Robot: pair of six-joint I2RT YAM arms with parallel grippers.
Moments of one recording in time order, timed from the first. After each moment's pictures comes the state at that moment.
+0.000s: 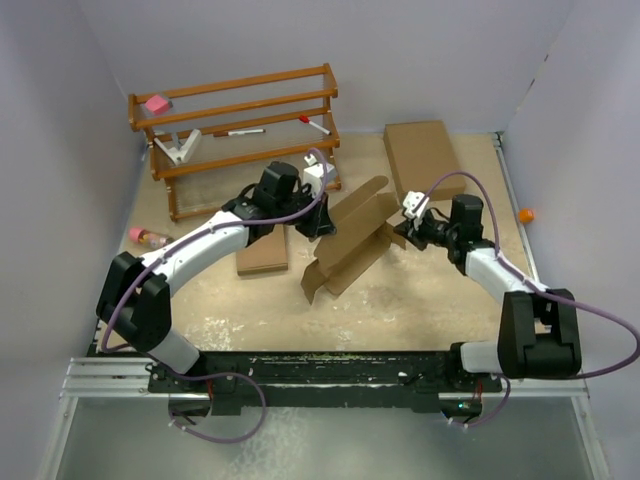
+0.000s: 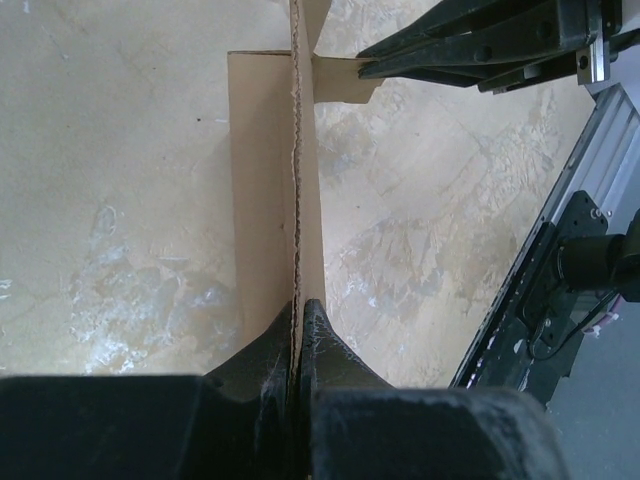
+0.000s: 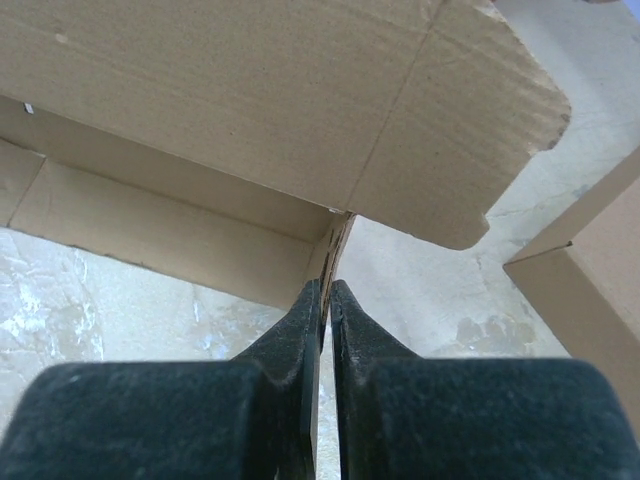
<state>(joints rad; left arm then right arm) -0.62 1.57 1.21 -0.23 0.47 -0.23 0.05 1.34 0.63 0.15 -0.79 -0.66</state>
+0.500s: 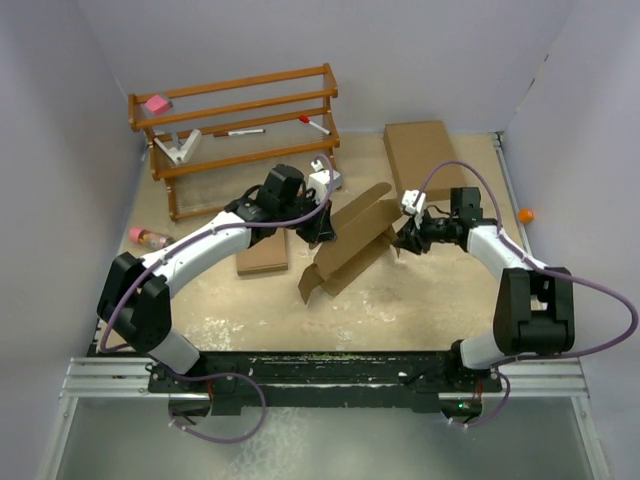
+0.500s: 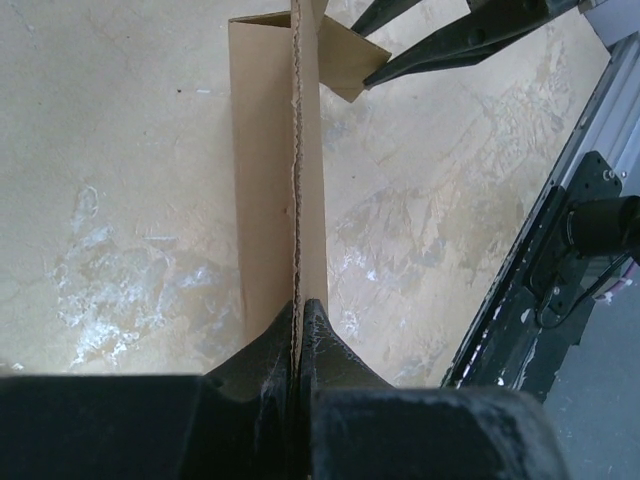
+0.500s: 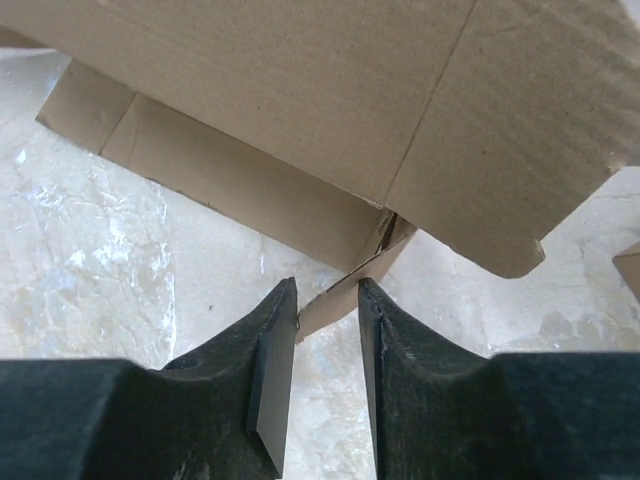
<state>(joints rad) -0.65 1.57 1.22 -0.30 0.47 -0.18 0.02 1.47 0.84 -0.31 -0.91 -0.87</state>
